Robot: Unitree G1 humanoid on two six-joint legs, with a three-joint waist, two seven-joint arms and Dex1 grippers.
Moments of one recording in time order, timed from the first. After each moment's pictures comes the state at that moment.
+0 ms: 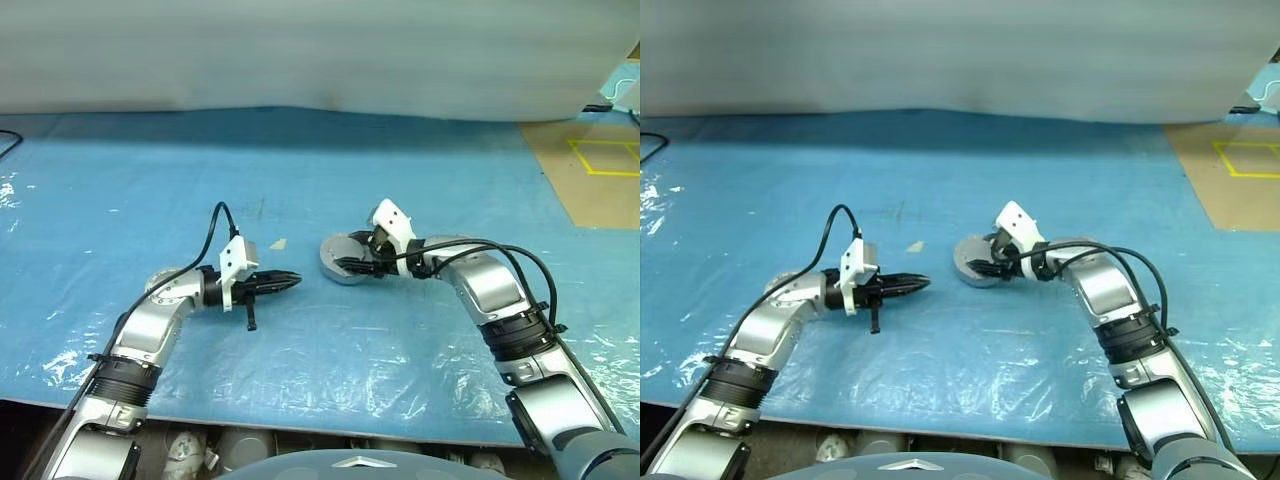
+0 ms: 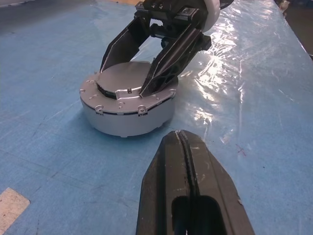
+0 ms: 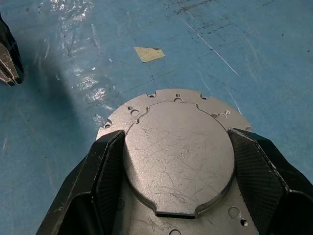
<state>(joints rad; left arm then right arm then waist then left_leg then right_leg) -0.28 0.47 -0.13 0.08 -0.33 0.10 -1.16 -0.51 -0.48 0.25 0.05 0.17 0.60 0.88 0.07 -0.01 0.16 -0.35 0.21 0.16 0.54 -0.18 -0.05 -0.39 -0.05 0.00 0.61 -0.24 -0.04</state>
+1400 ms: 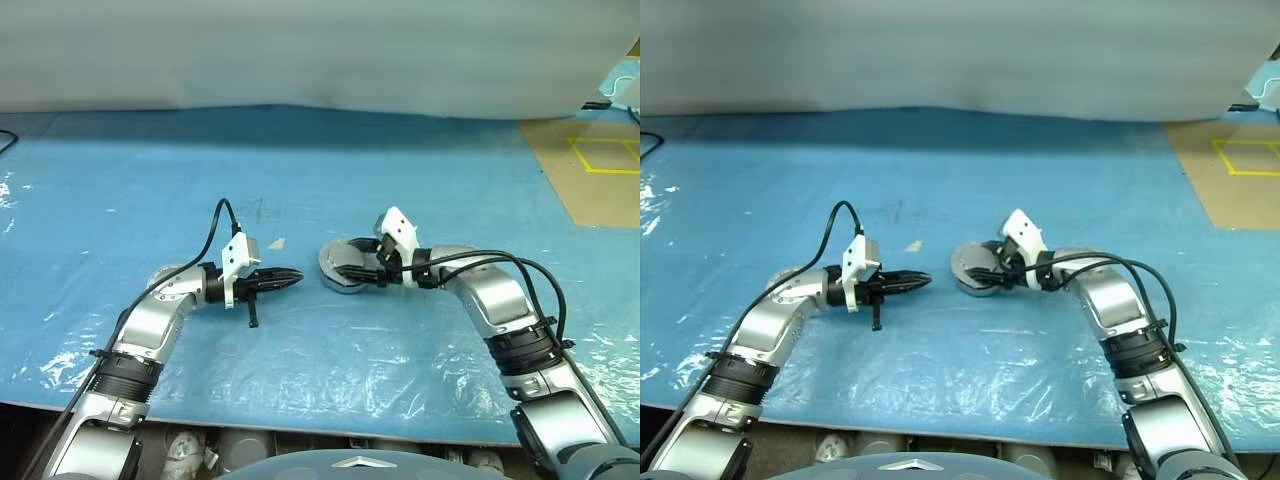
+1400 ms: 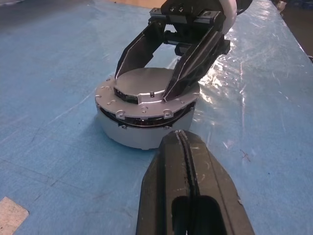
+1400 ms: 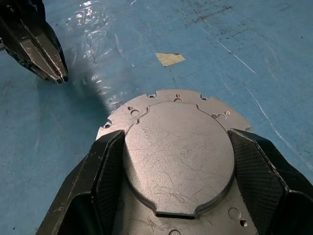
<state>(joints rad) -0.30 0.47 -0.13 0.07 -0.33 0.12 -1.16 -0.44 -0.49 0.22 -0.02 0.22 0.55 0.94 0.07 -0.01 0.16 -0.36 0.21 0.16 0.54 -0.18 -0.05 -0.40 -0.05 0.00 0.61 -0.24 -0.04</state>
